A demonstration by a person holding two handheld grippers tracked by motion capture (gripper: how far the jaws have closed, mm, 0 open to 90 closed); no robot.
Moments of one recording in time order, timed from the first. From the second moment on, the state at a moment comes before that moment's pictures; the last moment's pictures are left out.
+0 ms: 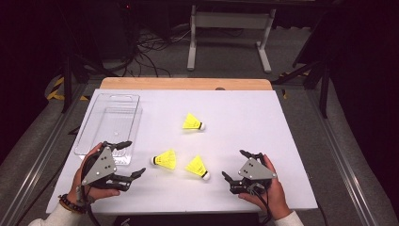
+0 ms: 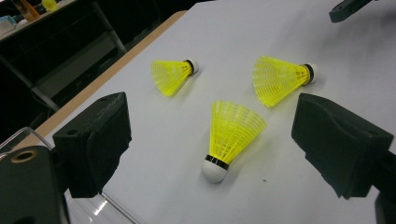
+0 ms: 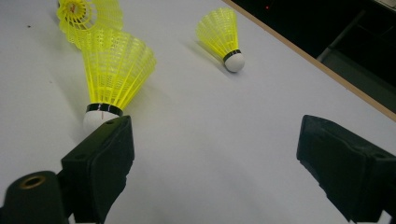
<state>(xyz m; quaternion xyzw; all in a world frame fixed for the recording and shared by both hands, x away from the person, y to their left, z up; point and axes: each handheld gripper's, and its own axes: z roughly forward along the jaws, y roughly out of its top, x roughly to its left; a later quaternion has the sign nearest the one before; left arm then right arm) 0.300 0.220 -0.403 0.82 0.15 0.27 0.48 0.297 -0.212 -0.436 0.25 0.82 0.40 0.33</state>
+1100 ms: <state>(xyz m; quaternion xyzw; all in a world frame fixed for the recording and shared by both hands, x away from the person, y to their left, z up) 0.265 0.269 -0.446 0.81 0.21 0.22 0.50 0.349 -0.136 -0.405 0.16 0.89 0.39 0.17</state>
